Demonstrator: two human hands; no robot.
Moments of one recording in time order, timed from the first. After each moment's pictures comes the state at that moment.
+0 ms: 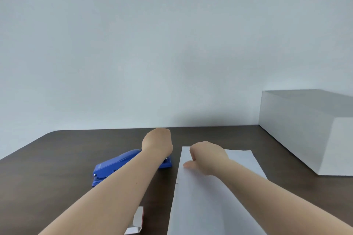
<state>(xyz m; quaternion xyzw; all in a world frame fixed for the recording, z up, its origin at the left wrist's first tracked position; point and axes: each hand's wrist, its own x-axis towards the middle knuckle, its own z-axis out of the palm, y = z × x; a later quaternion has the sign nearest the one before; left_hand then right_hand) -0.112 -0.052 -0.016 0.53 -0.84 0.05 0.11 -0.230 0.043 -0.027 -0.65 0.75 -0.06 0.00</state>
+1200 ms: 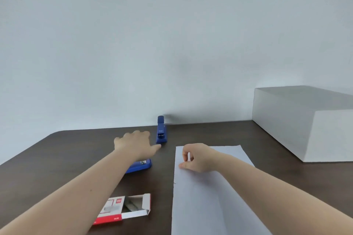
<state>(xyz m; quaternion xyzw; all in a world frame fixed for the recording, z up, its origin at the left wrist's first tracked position) -0.038 -0.028 0.002 0.57 -0.82 0.03 0.04 -0.222 0.059 -0.032 -0.68 0.70 -0.15 0.14</state>
